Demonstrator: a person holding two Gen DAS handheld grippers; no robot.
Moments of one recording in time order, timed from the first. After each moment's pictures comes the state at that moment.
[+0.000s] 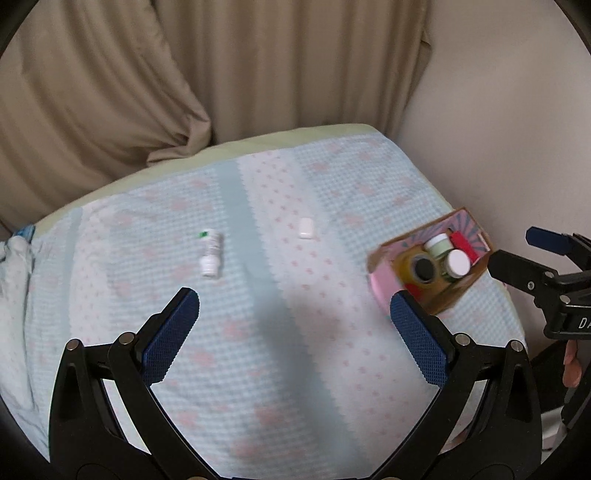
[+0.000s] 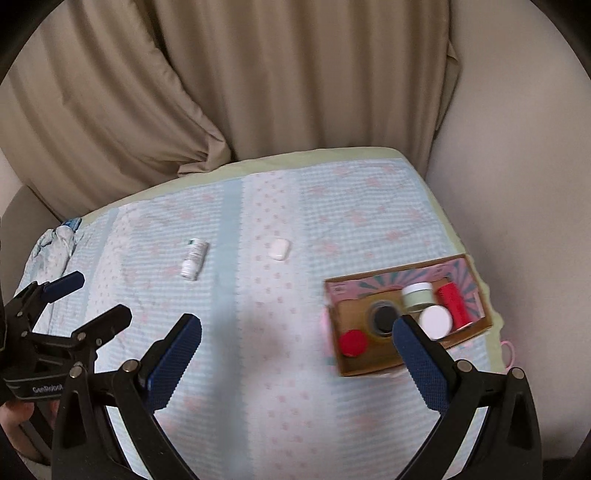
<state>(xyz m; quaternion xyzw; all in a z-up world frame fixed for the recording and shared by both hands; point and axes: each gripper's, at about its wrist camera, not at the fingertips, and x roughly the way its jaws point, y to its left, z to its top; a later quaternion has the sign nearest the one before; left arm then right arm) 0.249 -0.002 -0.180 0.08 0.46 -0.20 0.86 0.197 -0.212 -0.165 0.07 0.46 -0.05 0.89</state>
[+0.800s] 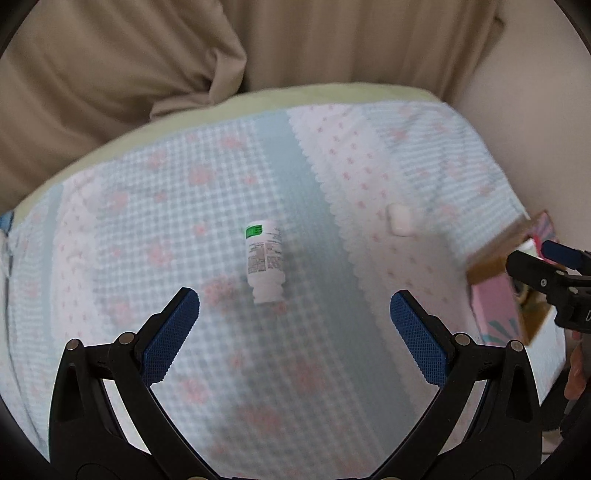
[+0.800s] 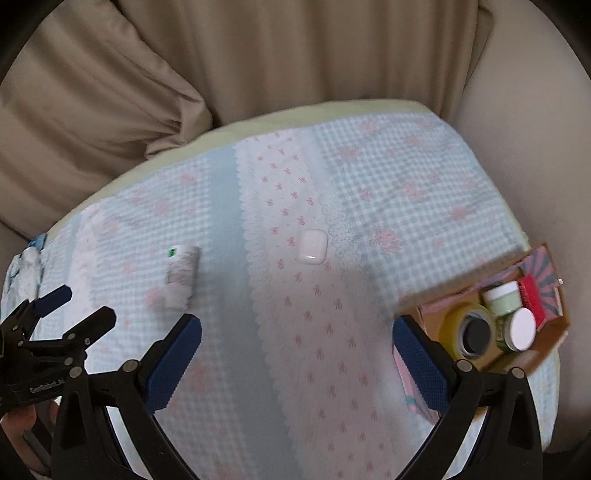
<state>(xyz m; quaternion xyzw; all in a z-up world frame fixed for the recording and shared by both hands) 0.446 0.060 -0.342 0.08 0.54 -0.18 0.82 0.370 -0.161 -0.301 0.11 0.52 -0.09 0.84</state>
